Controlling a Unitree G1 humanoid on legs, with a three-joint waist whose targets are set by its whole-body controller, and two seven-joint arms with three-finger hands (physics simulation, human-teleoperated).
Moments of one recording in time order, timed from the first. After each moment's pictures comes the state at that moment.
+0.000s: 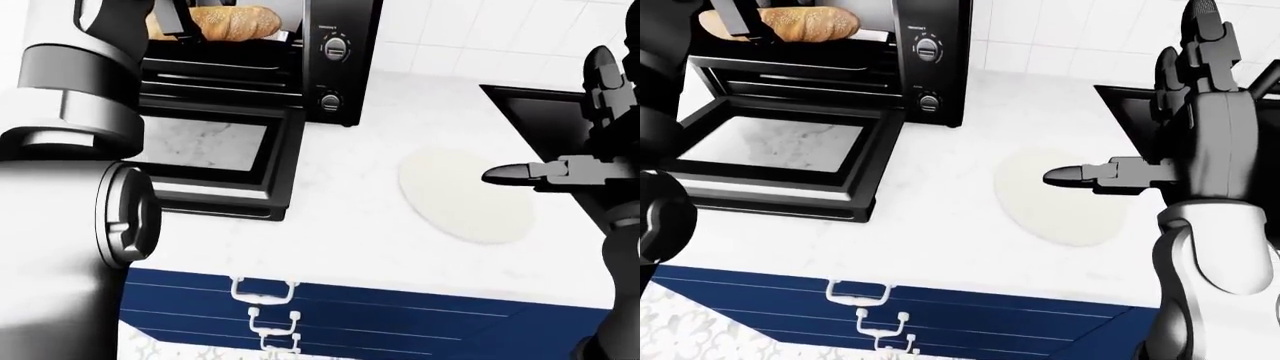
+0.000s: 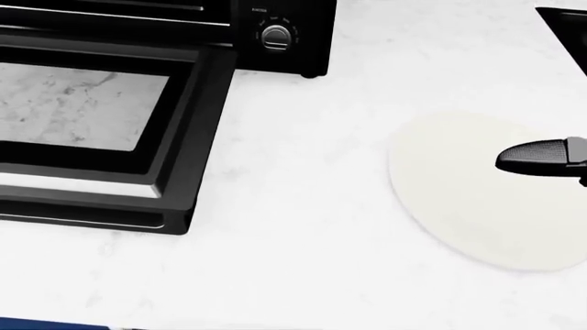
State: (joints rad) left arm -1.68 0.51 0.02 1.15 1.07 -0.13 -0.38; right arm -0.41 -0.43 -0.43 -0.82 0.12 0.86 0.07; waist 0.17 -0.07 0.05
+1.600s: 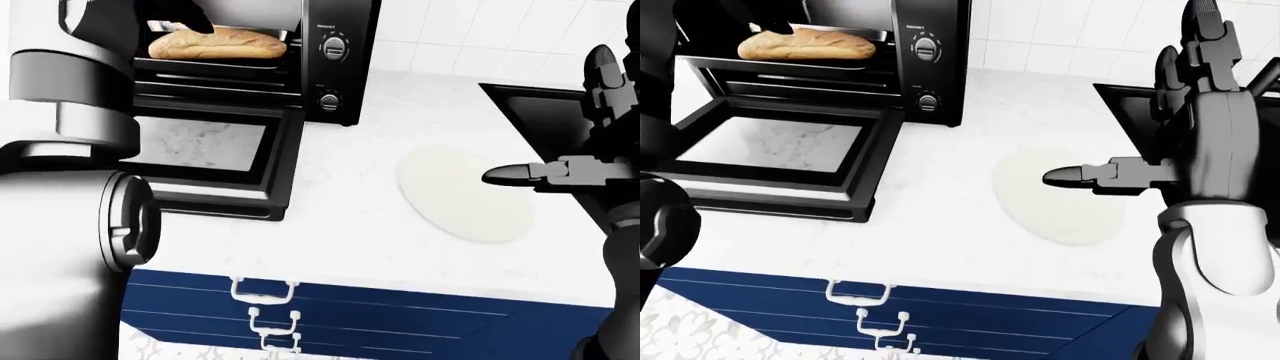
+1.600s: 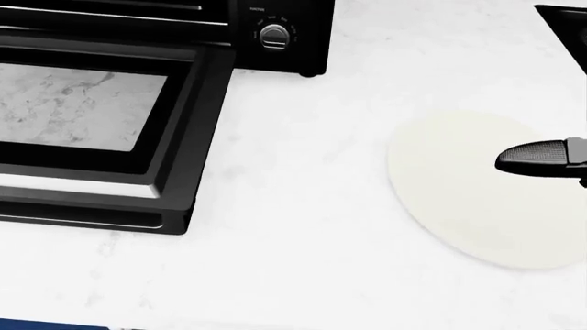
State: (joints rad) left arm -1.63 0.52 0.04 0.98 1.06 -0.09 -0.50; right arm -0.41 -0.43 -0.43 -0.83 0.12 0.86 0.08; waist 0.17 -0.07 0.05
